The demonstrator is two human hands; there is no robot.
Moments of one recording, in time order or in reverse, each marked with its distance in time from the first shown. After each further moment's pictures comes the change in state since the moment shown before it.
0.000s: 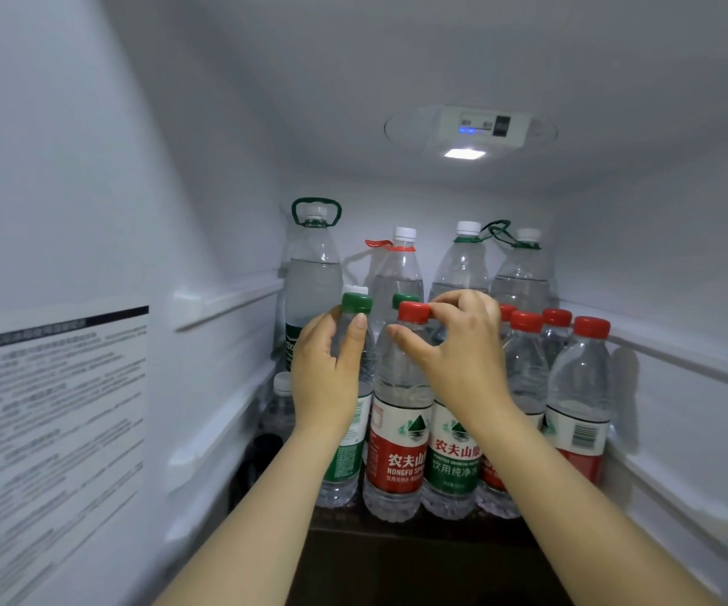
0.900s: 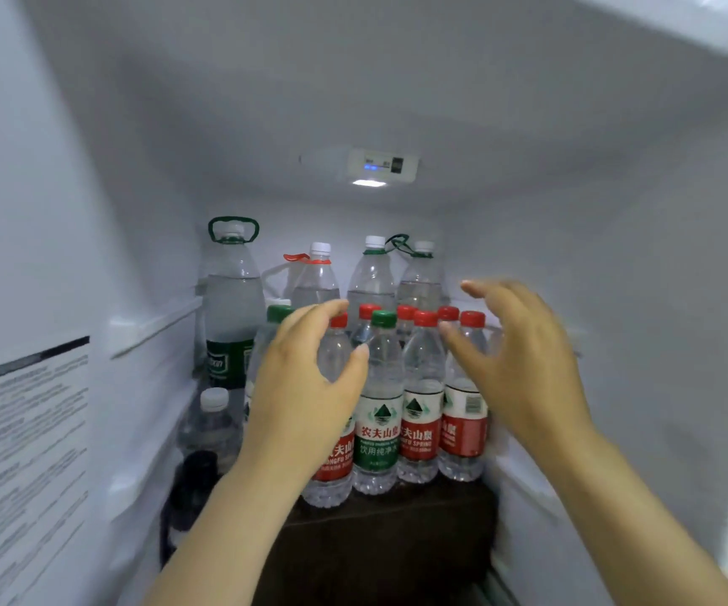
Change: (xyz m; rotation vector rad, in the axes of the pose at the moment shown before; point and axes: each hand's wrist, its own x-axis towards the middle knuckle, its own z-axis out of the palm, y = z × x) left_hand -0.045 0.101 -0.041 0.073 -0.281 0.196; right_hand -0.051 -0.022 -0.141 -0.217 0.142 0.004
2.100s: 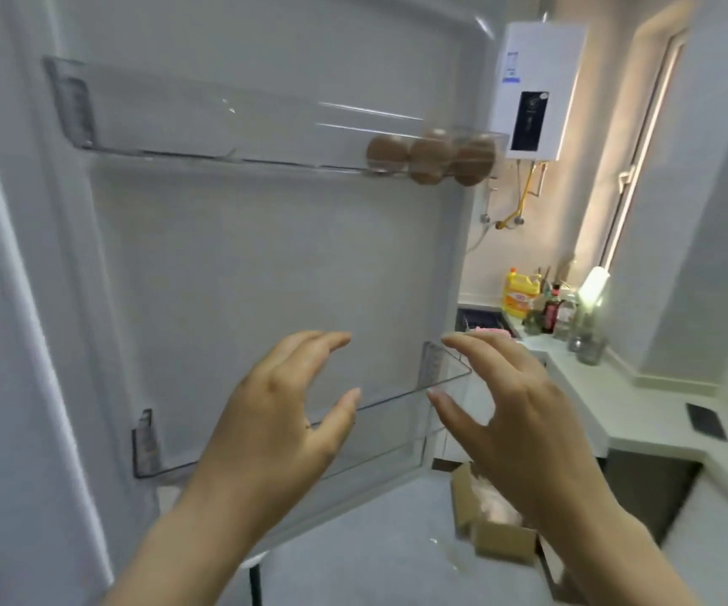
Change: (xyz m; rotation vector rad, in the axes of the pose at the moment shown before) left_hand -0.257 0.261 0.095 -0.770 -0.889 0.534; right_hand -0.324 -0.057 -0.384 -1.056 -0.017 0.668
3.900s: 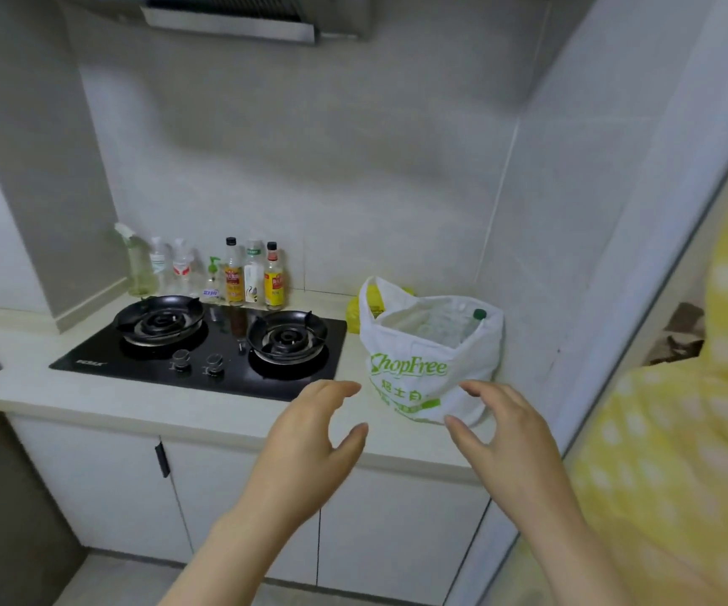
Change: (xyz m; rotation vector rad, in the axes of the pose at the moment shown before) left_hand -0.138 0.475 0.391 -0.997 -1.075 0.876; right_hand -0.405 0.173 -0.343 -0.942 0.449 1.493
